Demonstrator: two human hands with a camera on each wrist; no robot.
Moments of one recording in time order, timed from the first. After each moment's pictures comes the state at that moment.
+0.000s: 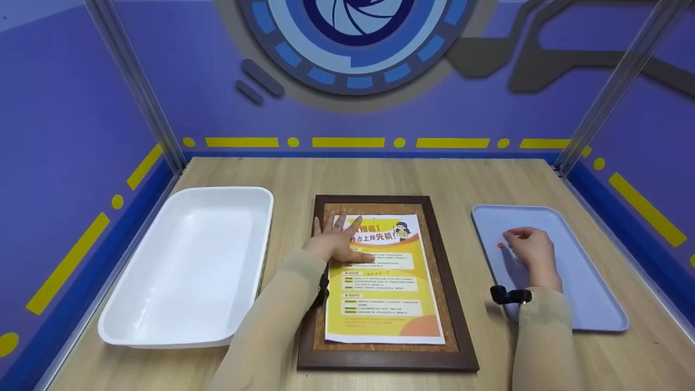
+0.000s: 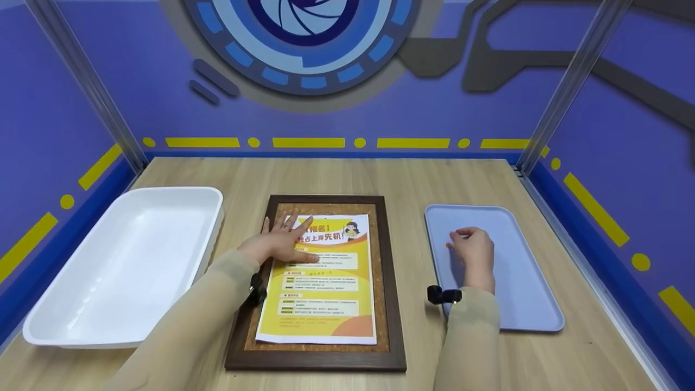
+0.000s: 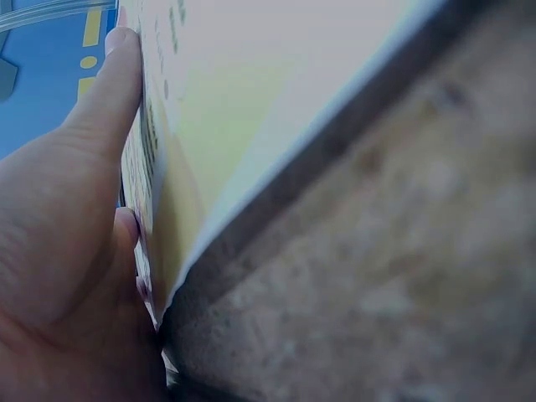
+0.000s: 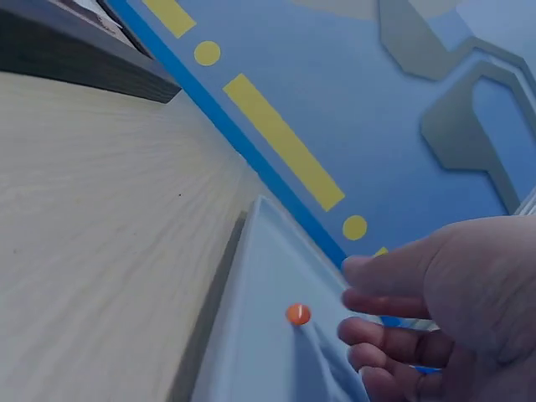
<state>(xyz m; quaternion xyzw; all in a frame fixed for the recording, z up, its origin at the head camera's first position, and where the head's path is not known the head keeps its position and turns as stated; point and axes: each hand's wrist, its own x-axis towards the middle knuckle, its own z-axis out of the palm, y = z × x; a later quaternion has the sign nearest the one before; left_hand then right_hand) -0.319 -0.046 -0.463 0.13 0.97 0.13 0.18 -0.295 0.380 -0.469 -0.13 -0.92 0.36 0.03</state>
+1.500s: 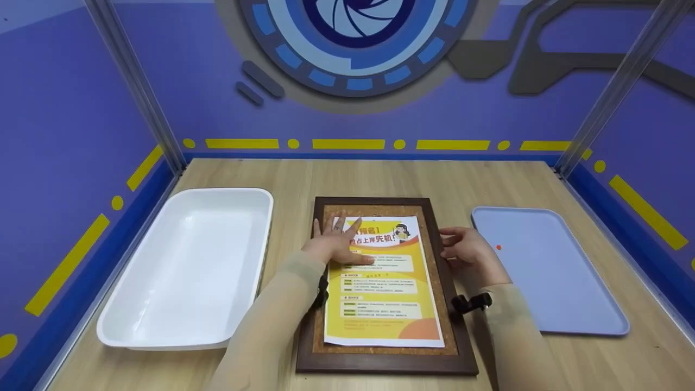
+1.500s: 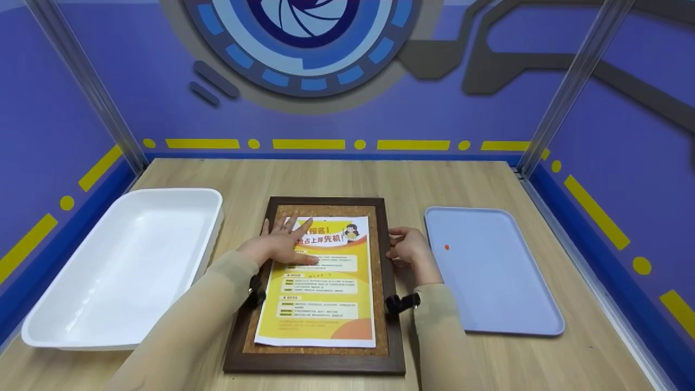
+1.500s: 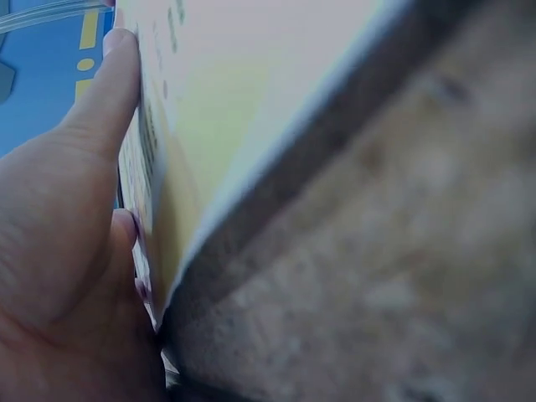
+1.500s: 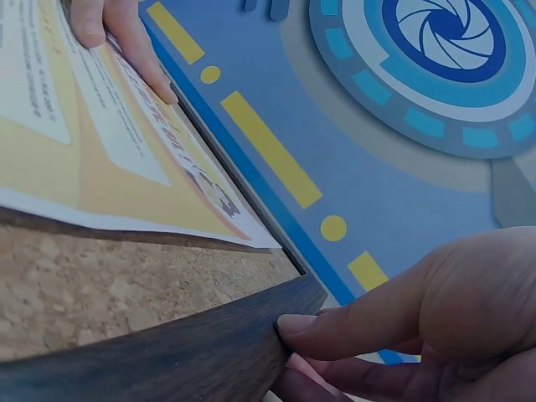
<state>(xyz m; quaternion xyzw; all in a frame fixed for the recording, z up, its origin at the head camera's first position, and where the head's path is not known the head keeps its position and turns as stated) -0.322 -0.046 -0.466 0.13 0.97 0.13 0.18 -0.311 0.273 -0.470 -0.04 -0.84 0.52 -0.16</state>
